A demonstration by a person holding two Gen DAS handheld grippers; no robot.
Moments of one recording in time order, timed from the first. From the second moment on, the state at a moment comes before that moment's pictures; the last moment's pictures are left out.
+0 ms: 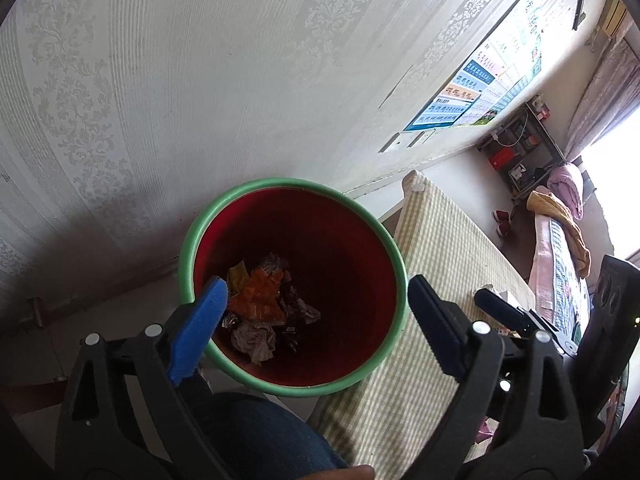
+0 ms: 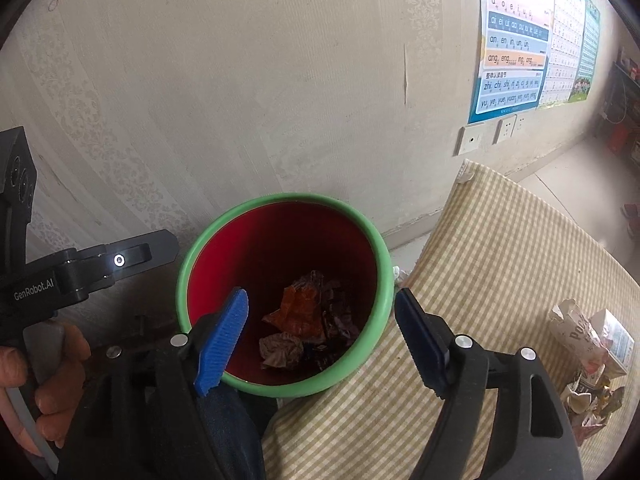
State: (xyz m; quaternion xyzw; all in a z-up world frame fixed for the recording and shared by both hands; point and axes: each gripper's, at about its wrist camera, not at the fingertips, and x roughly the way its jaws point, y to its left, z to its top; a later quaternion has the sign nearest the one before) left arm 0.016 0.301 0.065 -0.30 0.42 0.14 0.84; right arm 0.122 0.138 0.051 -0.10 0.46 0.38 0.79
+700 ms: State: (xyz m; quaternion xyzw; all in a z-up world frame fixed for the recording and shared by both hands) left arm 0.025 0.183 0.093 -0.24 0.43 0.07 0.87; right arm 0.102 -0.012 0.074 -0.03 0.46 0.29 0.84
